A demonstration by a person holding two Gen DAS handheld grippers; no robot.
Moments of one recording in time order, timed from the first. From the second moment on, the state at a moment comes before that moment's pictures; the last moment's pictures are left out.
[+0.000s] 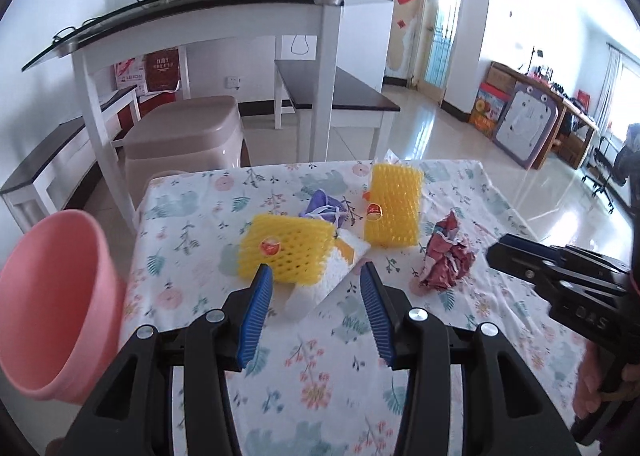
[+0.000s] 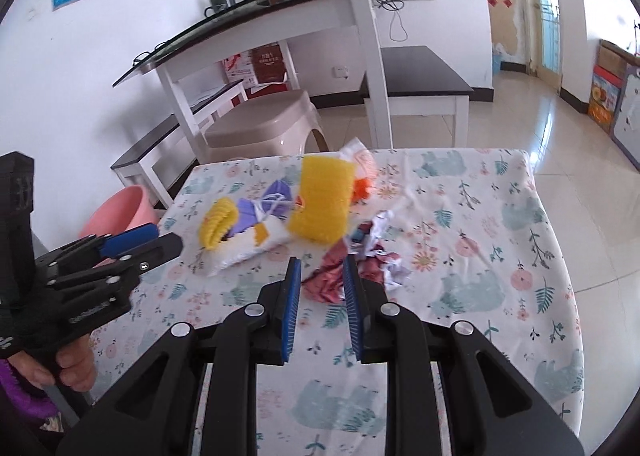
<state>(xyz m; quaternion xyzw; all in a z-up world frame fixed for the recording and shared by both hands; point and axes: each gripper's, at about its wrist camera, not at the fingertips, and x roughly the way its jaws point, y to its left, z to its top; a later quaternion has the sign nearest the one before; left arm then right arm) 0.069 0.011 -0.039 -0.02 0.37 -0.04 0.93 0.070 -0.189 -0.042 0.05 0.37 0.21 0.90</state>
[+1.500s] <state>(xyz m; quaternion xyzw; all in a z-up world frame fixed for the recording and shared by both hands) 0.055 0.040 -0.042 -0.07 0.35 -0.02 0.93 0.168 -0.153 -0.081 0.07 0.41 0.21 0.88</state>
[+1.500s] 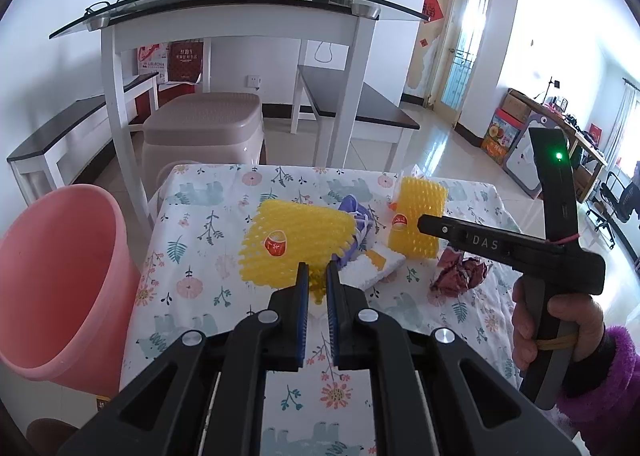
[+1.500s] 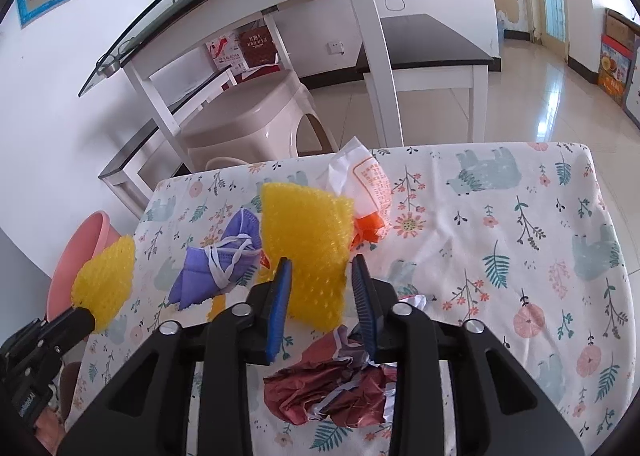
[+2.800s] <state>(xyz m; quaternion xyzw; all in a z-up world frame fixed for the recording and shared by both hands) -0.018 0.078 0.017 -0.08 0.26 0.05 0.96 0.040 -0.101 0.022 0.02 0.26 0.28 0.92</state>
